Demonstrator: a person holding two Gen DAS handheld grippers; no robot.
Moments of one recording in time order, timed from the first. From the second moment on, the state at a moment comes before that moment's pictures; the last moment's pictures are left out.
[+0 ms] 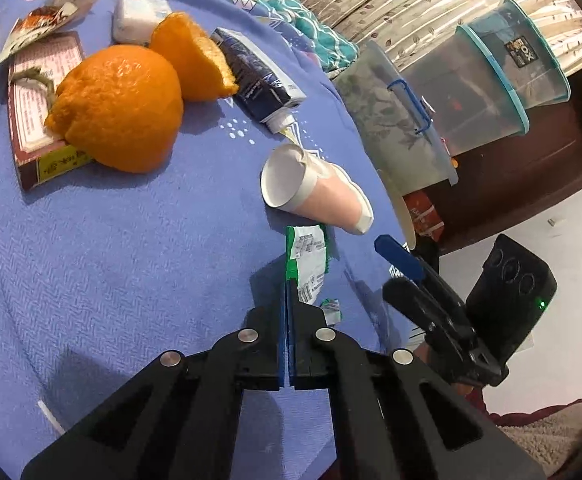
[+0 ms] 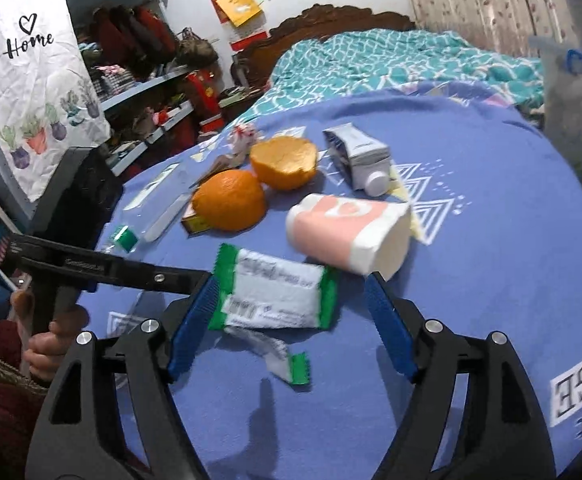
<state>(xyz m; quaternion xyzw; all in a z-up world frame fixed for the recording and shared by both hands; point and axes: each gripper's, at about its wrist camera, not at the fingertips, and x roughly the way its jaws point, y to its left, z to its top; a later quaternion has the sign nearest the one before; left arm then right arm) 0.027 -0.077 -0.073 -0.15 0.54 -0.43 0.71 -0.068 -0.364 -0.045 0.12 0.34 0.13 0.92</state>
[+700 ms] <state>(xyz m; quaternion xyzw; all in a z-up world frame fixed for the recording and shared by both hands) 0.036 -0.119 -0.082 -0.11 0.56 -0.42 0.70 -0.051 -0.346 -0.077 0.10 0.42 0.13 0.89</state>
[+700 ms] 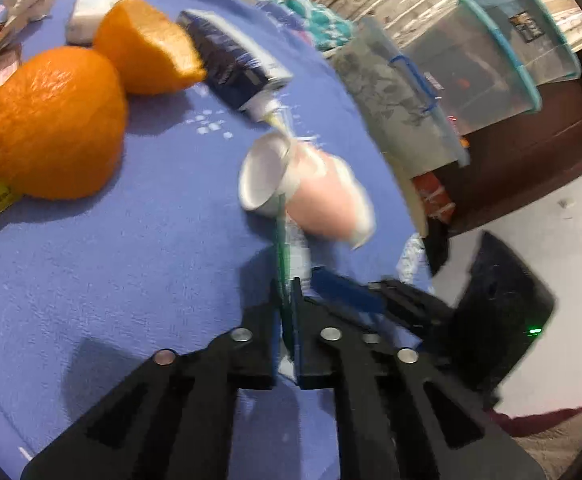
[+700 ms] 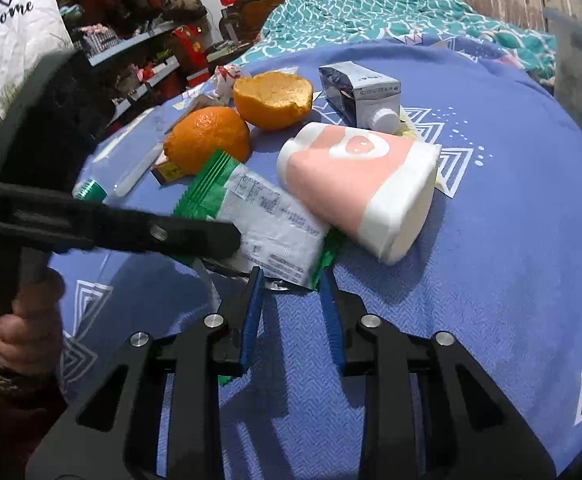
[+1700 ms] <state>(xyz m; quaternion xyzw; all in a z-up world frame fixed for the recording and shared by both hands) 0.037 -0.076 -0.049 -0.13 0.53 -0.41 0.73 0.048 -0.432 -0.083 0.27 0.41 0.12 0.86</state>
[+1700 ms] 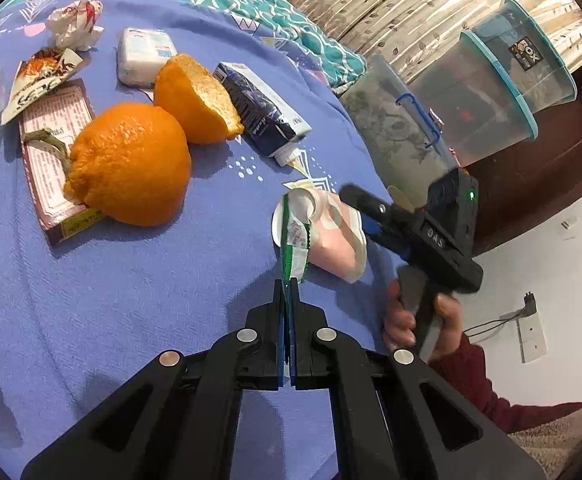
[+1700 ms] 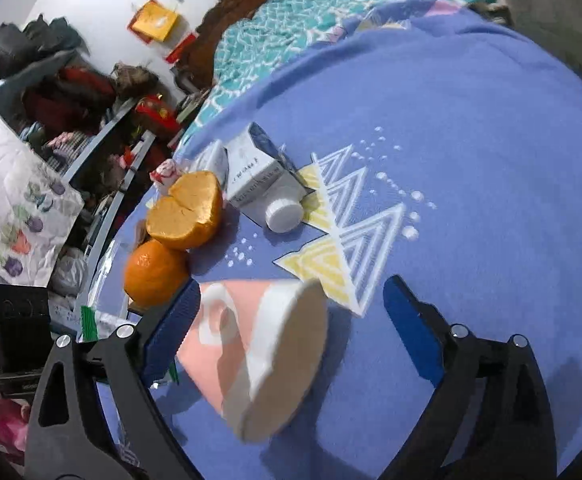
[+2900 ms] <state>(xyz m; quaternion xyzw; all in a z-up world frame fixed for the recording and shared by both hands) -0.001 -0.469 -0.012 0.13 0.50 -0.57 0.64 -0.177 -0.686 -0.061 0.43 0.19 -0.13 0.87</state>
